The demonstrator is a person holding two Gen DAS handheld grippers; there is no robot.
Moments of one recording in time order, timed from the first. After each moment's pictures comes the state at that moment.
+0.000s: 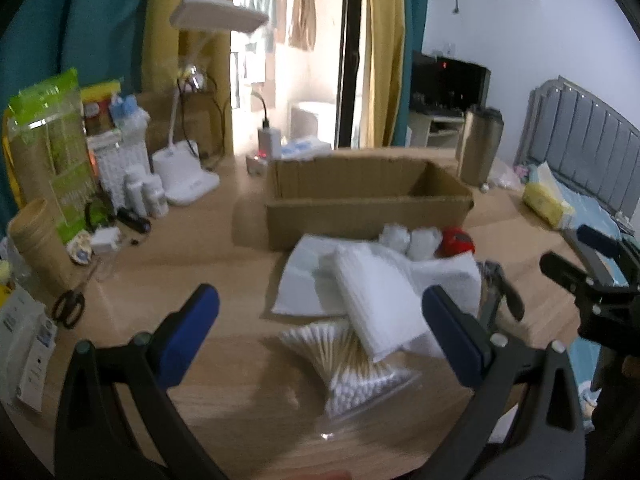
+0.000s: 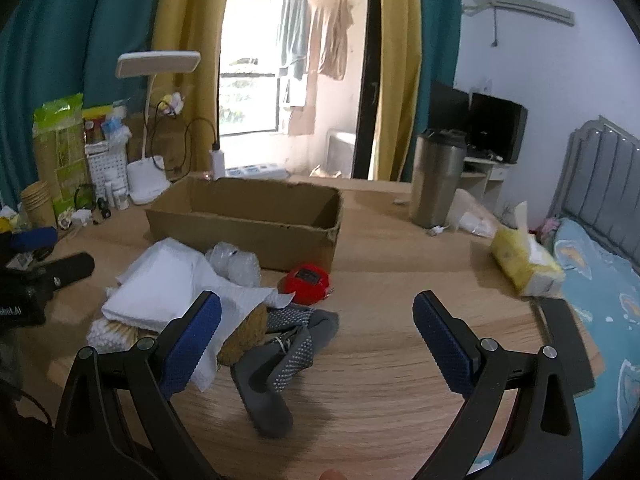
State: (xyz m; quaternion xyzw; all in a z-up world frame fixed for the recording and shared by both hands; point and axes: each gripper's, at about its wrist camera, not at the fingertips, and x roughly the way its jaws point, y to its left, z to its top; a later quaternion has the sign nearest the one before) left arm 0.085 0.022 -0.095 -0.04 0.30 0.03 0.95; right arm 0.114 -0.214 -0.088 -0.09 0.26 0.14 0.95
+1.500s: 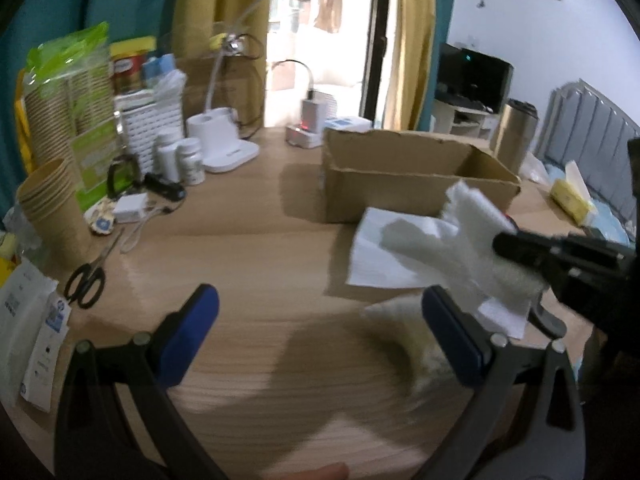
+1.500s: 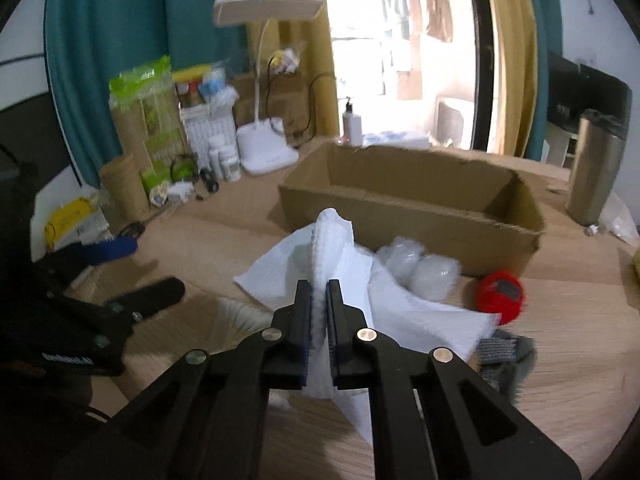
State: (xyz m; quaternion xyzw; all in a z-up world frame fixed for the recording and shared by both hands) left arm 0.081 0.077 -0.118 -0.06 0.33 0.05 0.94; right arm 0.148 -0.117 -0.102 -0.06 0.33 0.33 0.88
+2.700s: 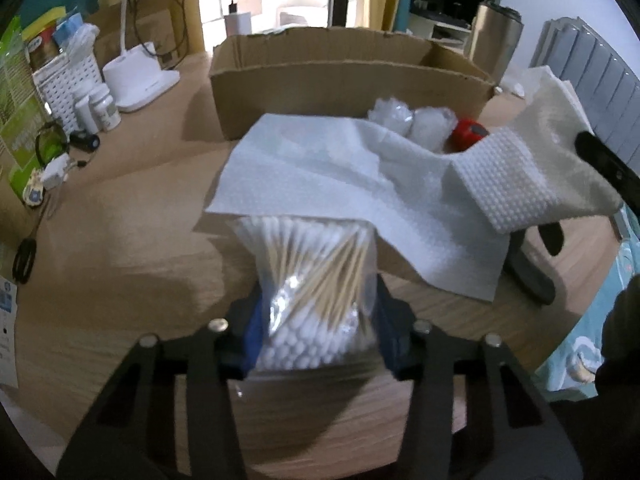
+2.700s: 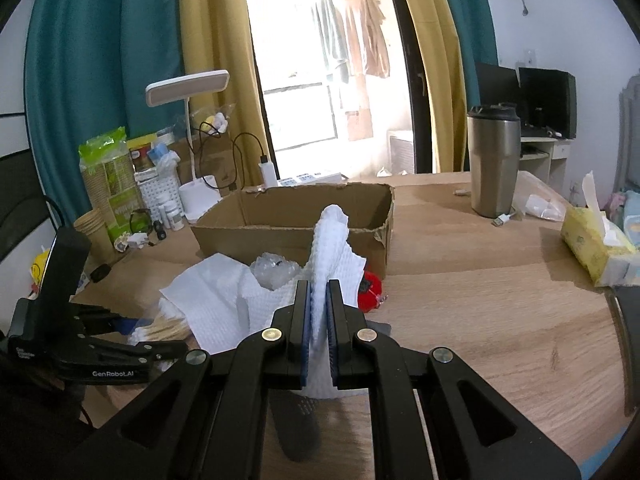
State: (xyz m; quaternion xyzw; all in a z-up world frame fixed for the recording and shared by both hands) left arm 0.124 -0.009 -0.159 -0.04 0.48 0.01 0.88; right arm 0.145 -0.236 -0.099 0.00 0.26 0.27 0.93
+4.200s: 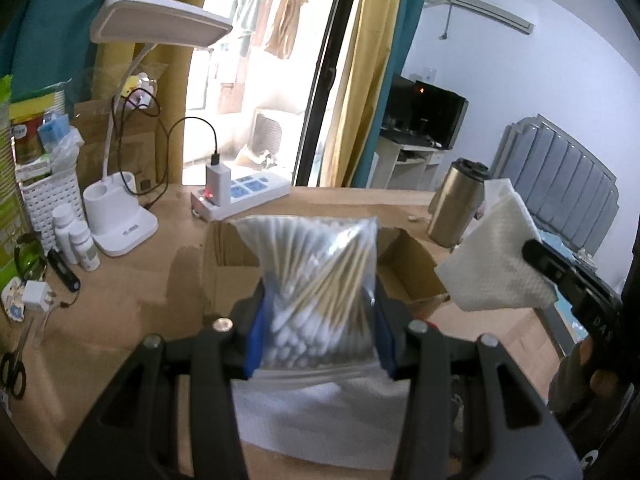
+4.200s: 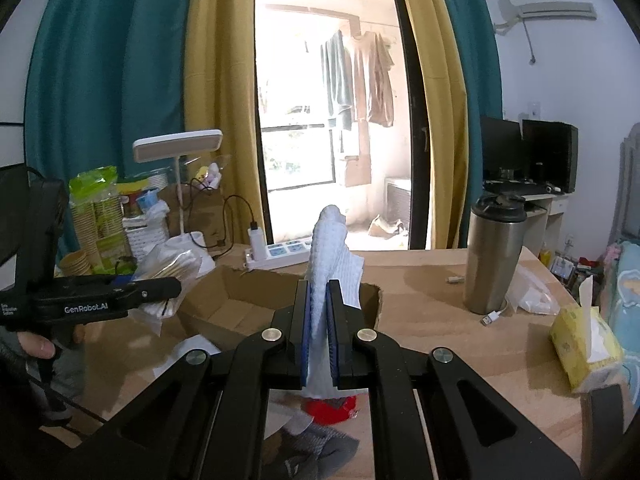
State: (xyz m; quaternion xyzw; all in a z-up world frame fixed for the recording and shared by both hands) left arm 0.183 0.020 -0.063 -0.11 0.28 -0.05 0.95; right arm 0.199 -0.227 -0.040 -0.02 0.18 0.27 0.95
